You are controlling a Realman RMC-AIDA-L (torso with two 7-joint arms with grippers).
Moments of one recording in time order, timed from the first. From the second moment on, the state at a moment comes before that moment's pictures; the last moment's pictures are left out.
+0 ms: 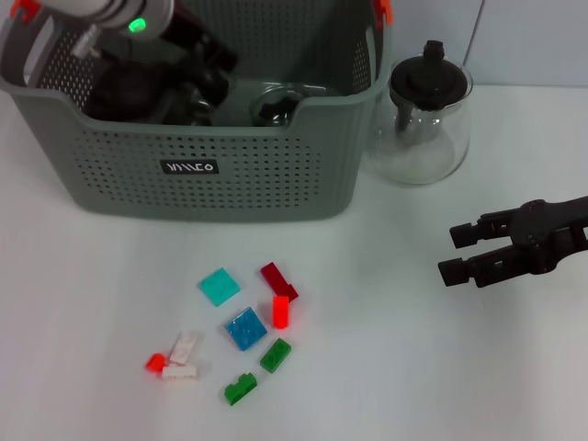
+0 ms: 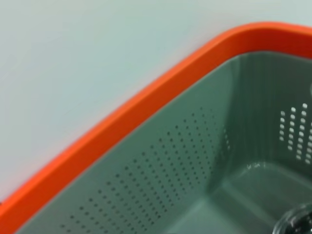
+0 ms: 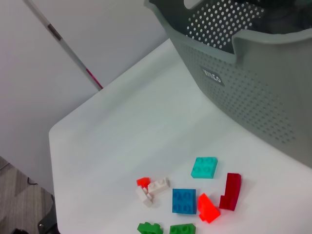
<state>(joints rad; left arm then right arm) -0.96 -2.10 1.08 0.94 2.86 0.96 -2.40 0.68 1.97 -0.74 -0.77 -2.23 -1.79 1.88</state>
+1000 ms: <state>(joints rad) -0.48 -2.11 0.74 1.54 1.92 1.92 -1.86 0.69 1.97 -0.71 -0.77 -2.22 -1.80 1.86</state>
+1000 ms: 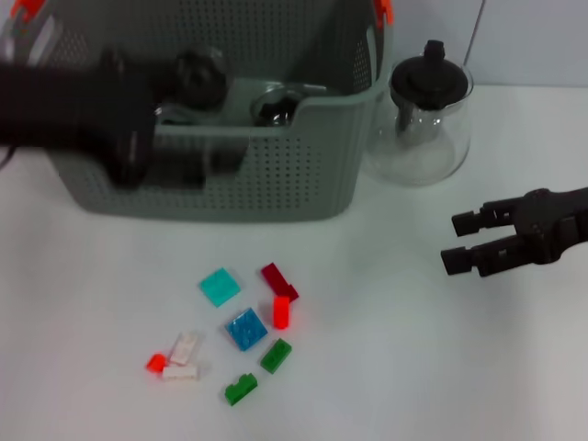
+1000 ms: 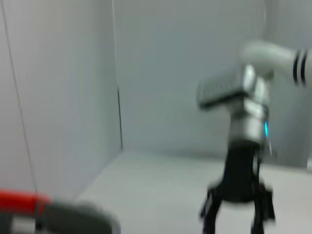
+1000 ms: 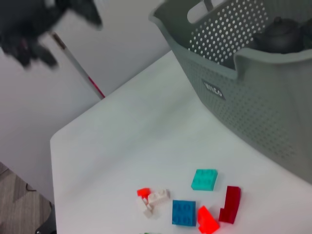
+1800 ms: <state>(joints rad) -0.39 -2.17 0.85 1.41 2.32 1.90 -1.67 0.72 2.01 -0.76 -0.75 -2.23 -1.76 1.81</state>
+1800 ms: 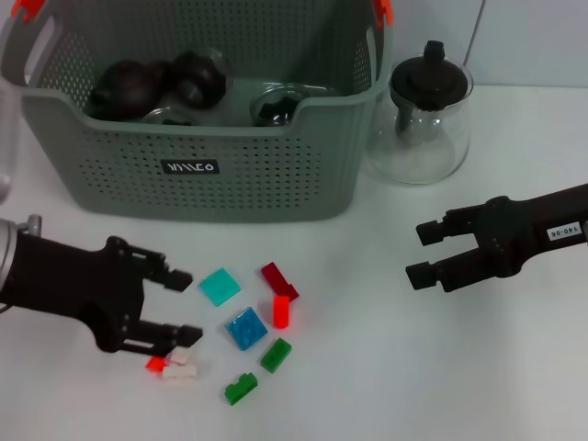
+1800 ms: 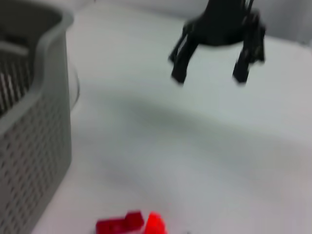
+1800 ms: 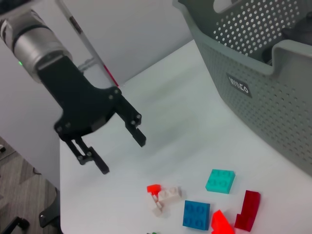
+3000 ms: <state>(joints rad) -0.46 -2.18 1.61 1.56 2.86 1.75 -1.67 0.72 2.02 -0.75 -0.69 -2.22 -1.70 1.88</state>
